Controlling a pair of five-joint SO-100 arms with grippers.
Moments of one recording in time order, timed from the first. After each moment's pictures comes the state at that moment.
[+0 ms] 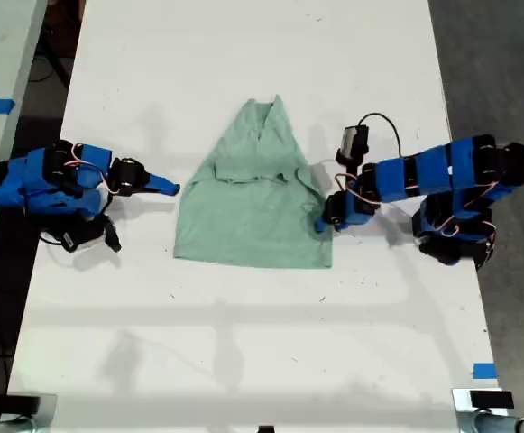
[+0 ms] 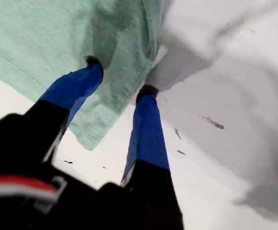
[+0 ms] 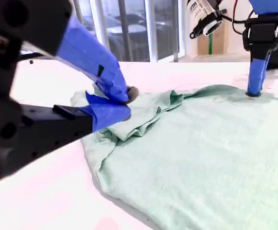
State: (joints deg) arm 0 -12.6 206.1 183.7 50.7 11.5; arm 1 7.0 109.4 125.8 60.6 -3.7
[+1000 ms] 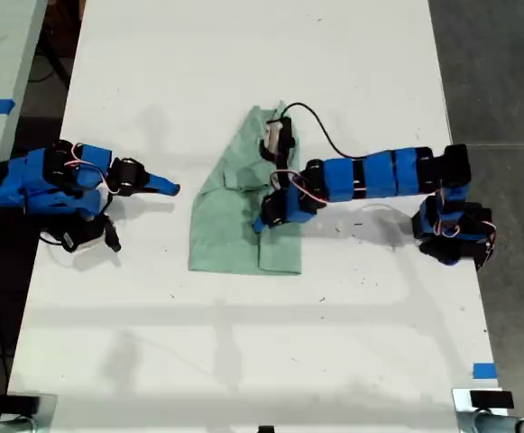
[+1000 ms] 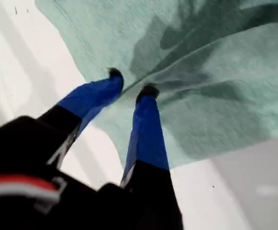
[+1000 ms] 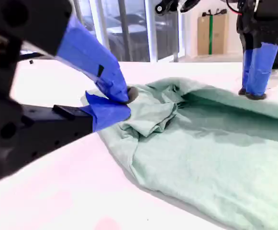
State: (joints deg) arm 0 -12.6 206.1 183.7 50.7 11.5; arm 1 2.9 77.5 69.5 68.6 -20.0
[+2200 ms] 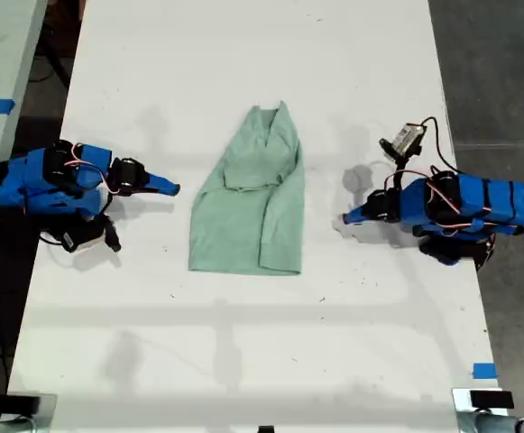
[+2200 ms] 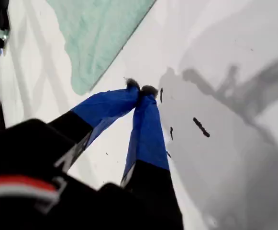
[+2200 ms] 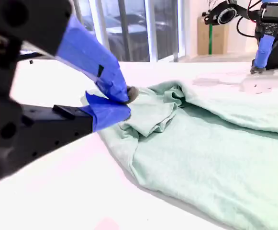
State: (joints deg) arm 0 -12.6 206.1 183.7 50.7 11.5; arm 1 8.2 199.2 175.1 67.2 -11.0
